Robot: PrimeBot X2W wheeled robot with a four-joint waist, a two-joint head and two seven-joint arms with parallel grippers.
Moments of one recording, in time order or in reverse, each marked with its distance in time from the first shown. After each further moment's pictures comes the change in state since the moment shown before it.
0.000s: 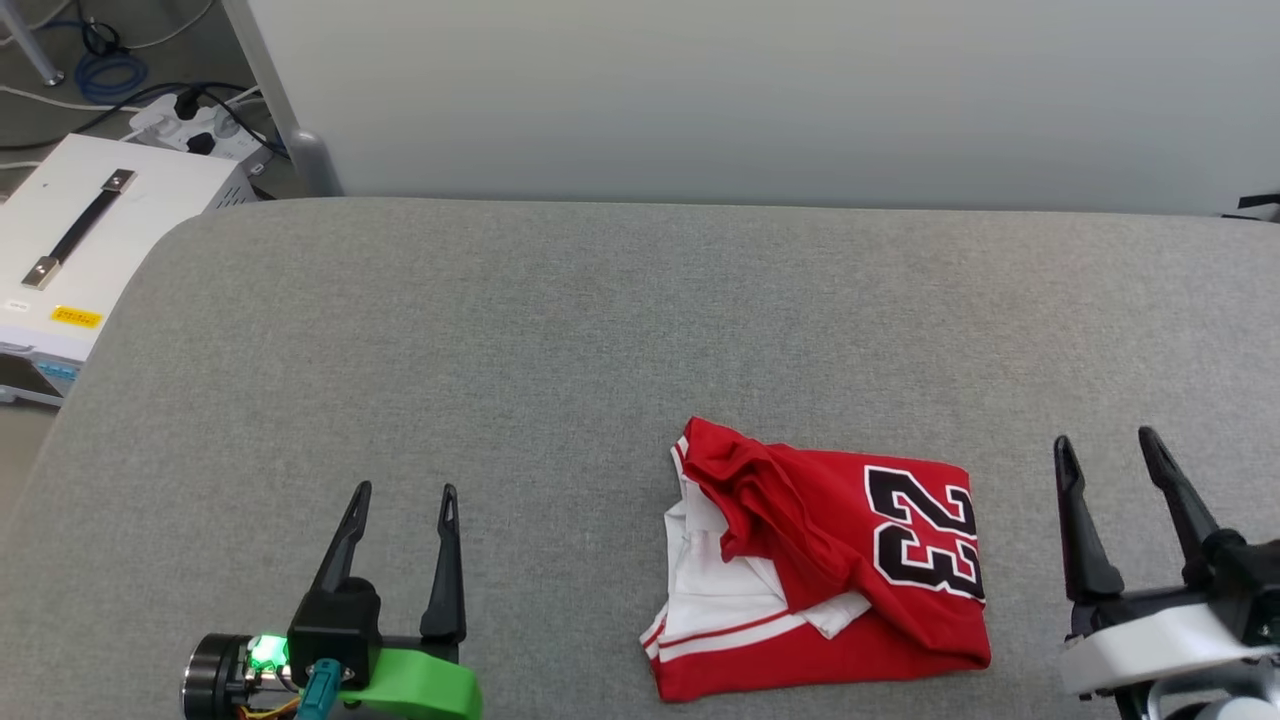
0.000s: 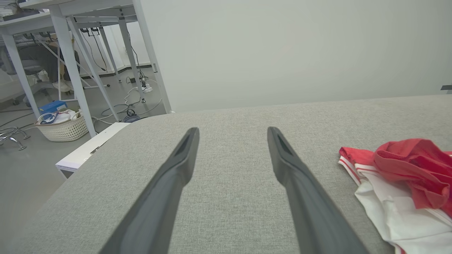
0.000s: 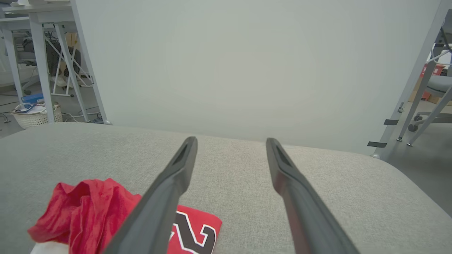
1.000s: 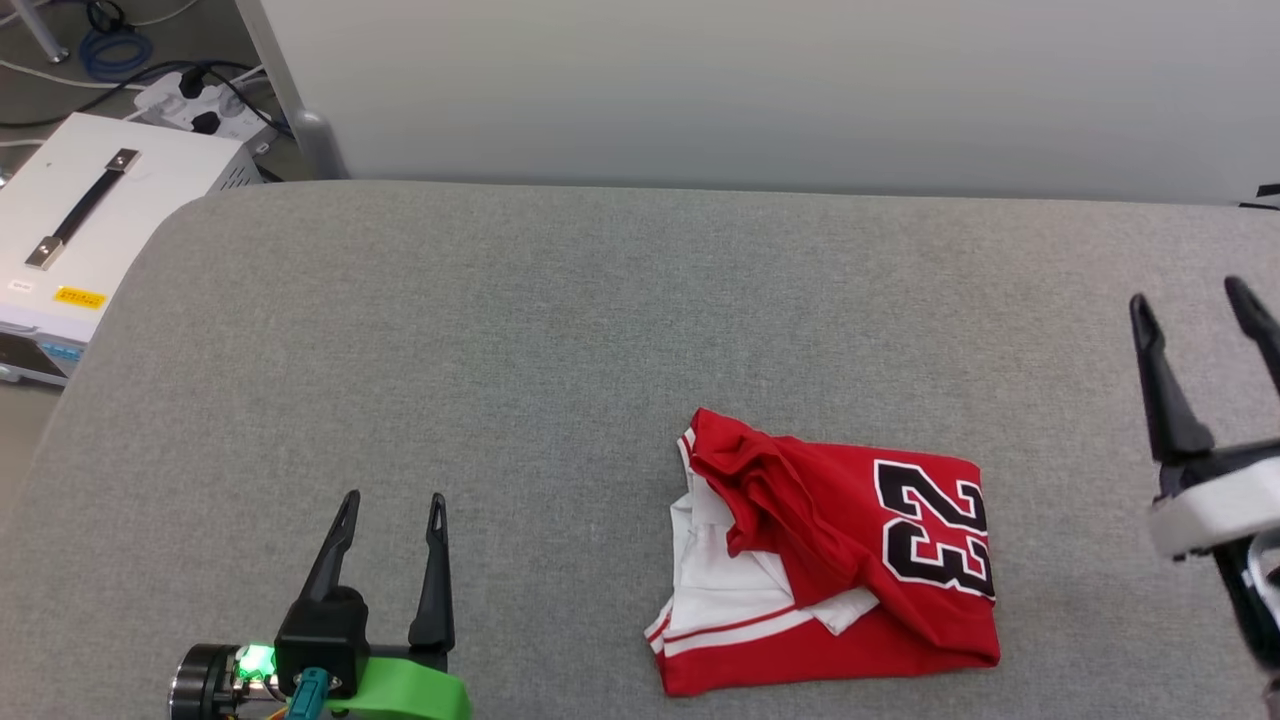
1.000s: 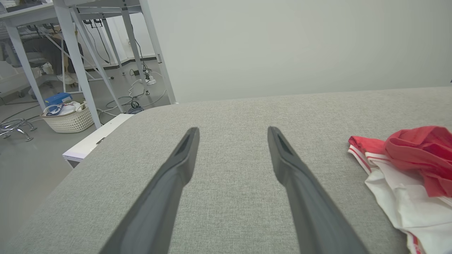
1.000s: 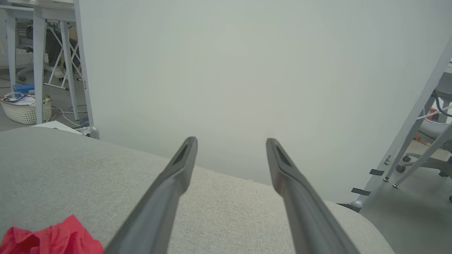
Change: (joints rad) left arm 0.020 0.006 0.019 -0.007 -0.001 -0.011 0.000; right arm -0.156 -0.158 0.005 -0.070 0.054 0.000 0.137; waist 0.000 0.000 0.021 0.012
